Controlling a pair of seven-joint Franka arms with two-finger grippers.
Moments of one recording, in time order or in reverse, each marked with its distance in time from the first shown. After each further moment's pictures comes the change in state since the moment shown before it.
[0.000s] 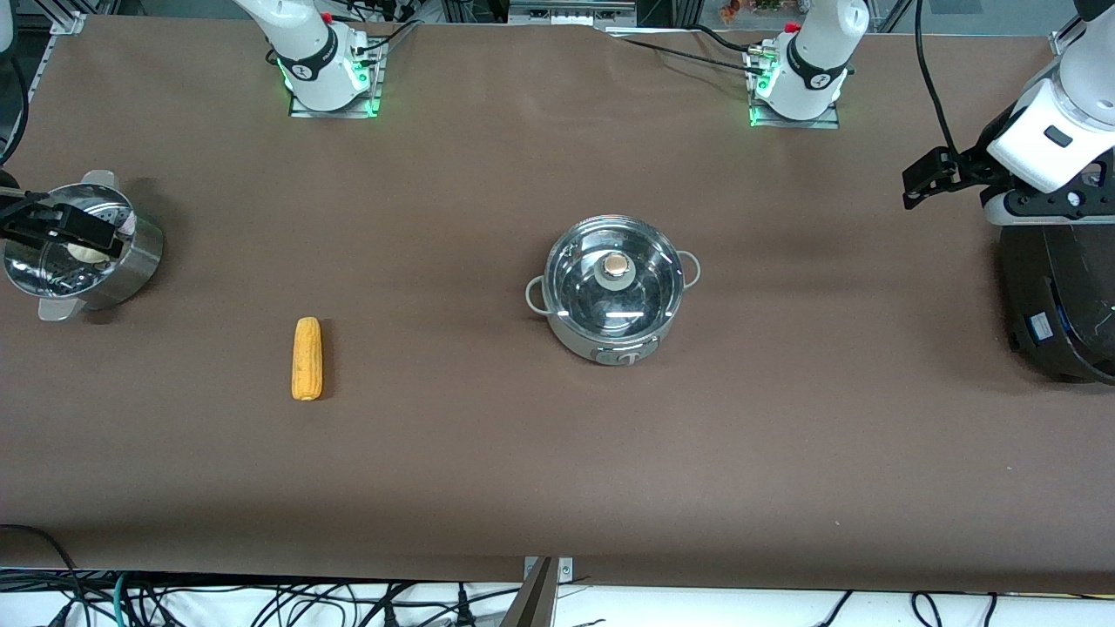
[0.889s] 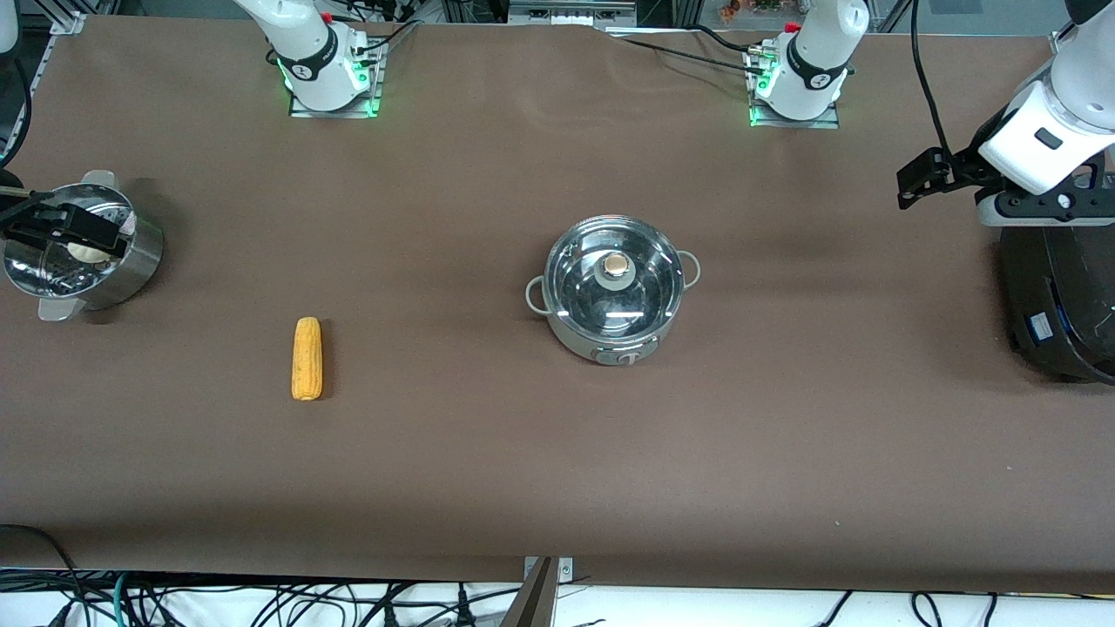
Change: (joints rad) left arm -0.001 0.006 -0.027 0.000 -0.001 -0.003 0.007; right arm 0.004 0.000 0.003 0.000 0.000 0.000 0.000
